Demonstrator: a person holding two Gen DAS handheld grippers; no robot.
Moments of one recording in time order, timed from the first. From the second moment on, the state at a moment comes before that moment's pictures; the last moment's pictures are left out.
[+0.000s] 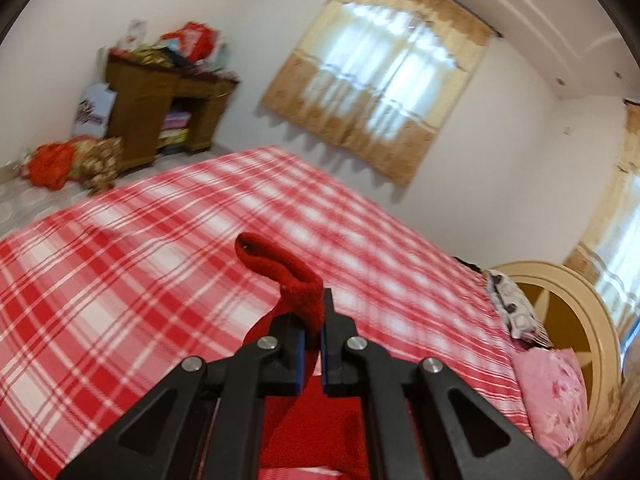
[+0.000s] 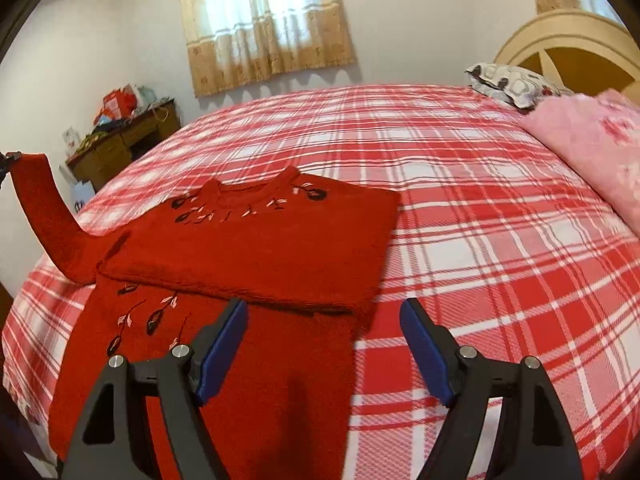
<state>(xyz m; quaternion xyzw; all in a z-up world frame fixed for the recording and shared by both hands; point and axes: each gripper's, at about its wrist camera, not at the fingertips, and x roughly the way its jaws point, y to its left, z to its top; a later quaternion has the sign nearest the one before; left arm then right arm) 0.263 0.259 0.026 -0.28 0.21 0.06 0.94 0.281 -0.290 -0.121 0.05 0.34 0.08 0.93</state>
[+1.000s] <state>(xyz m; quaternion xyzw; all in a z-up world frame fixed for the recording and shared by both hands) 0.322 0.064 0.075 -0.19 0.20 -0.10 0.96 0.279 -0.312 -0.135 0.11 0.33 0.07 0.93</state>
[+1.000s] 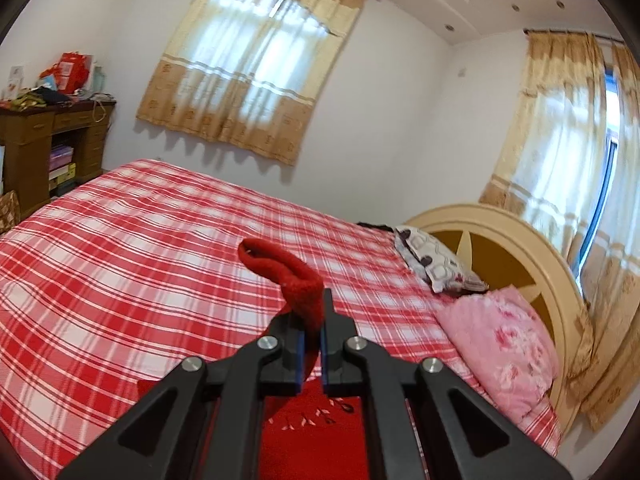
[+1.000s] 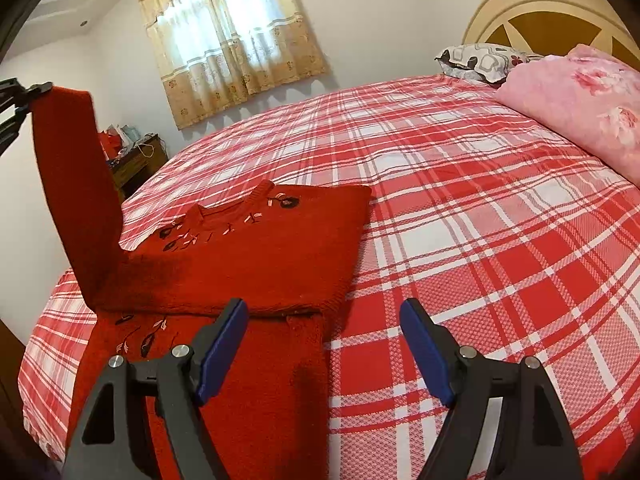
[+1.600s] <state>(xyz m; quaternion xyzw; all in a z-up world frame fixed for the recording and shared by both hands) 0.341 -0.111 -0.061 0.01 0.30 -0.11 0.95 0.287 -0.323 -0.150 0.15 0.35 0.06 0.92</state>
